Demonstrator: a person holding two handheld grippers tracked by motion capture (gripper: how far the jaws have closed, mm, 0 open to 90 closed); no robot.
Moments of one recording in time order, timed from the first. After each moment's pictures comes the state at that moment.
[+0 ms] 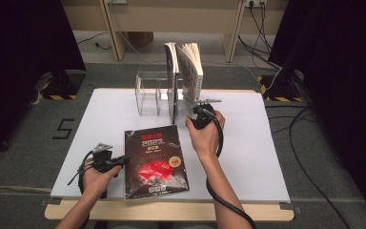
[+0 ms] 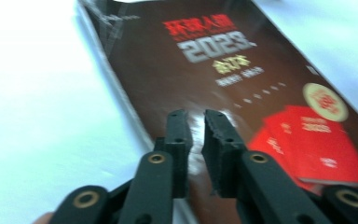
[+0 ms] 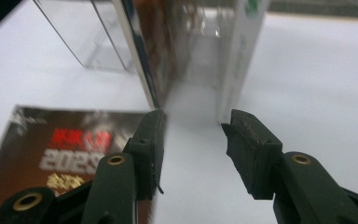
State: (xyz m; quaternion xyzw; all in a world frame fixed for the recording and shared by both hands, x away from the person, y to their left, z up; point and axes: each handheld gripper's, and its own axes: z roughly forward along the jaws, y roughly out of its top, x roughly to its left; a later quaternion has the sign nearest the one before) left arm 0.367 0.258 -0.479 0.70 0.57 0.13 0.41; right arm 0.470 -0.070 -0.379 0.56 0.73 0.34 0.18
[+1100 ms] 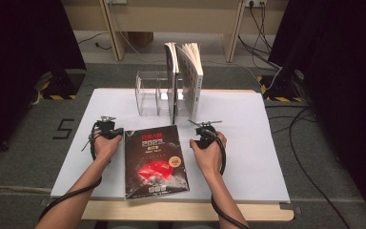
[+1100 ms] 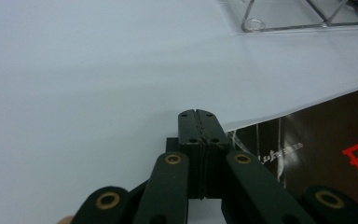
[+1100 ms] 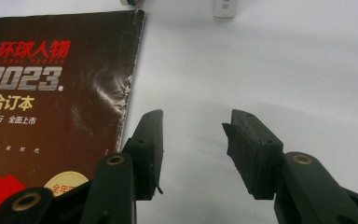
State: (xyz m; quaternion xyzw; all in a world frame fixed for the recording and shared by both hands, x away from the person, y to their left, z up) left arm 0.489 0.271 -0.497 0.68 0.60 0.23 0.35; right arm 0.451 -0.085 -0.448 0.59 0.75 0.29 0.12
